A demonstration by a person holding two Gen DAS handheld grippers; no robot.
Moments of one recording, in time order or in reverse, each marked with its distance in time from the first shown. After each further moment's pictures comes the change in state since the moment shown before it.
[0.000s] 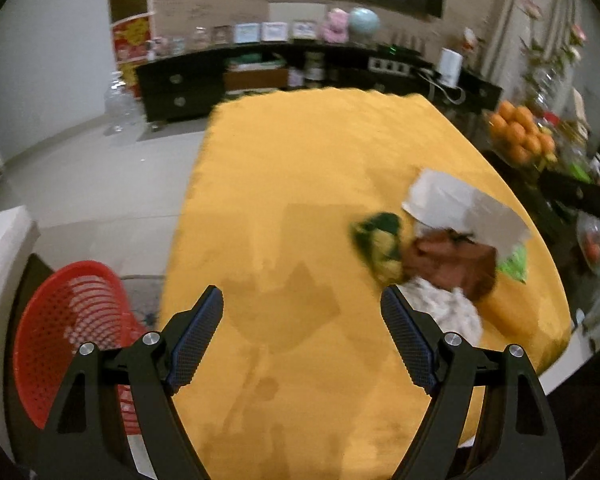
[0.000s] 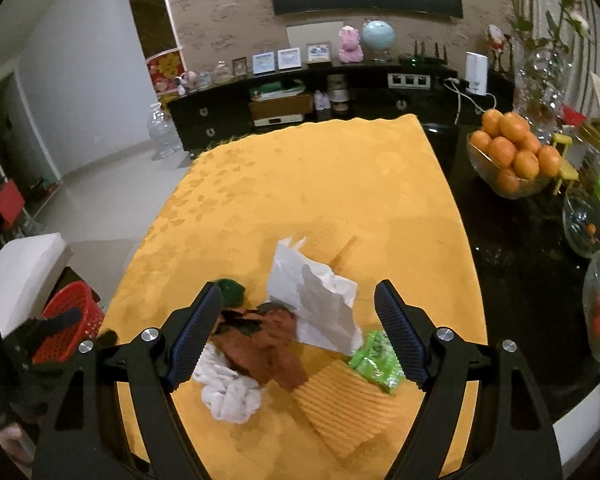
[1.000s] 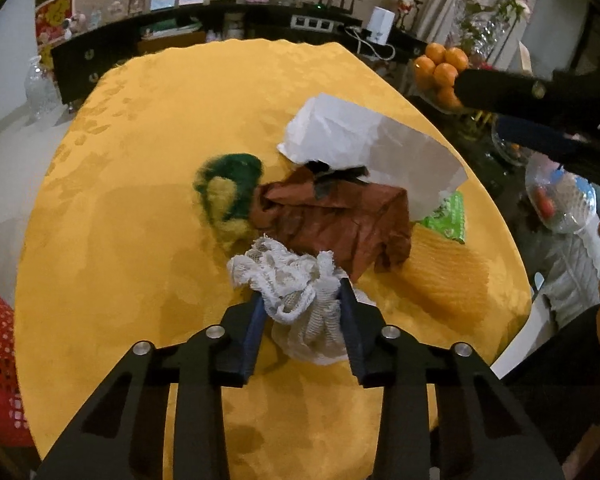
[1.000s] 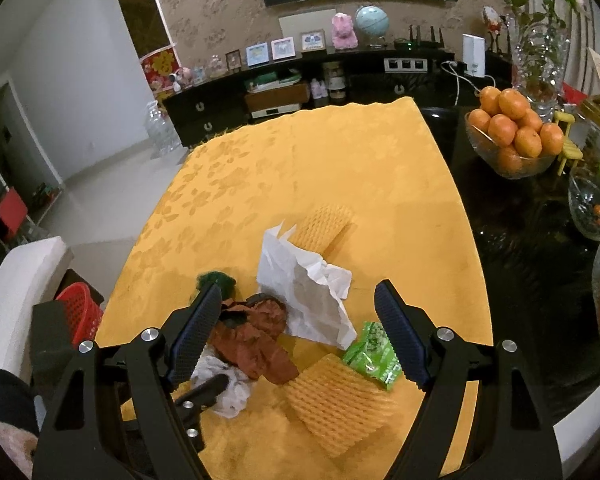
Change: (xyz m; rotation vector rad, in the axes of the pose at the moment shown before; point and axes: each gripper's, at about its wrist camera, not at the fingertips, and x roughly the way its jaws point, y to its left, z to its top) left arm 0.054 -0.068 -0.011 0.063 0.119 -0.237; right arm 0.013 -0.013 0.000 0.031 0.042 0.035
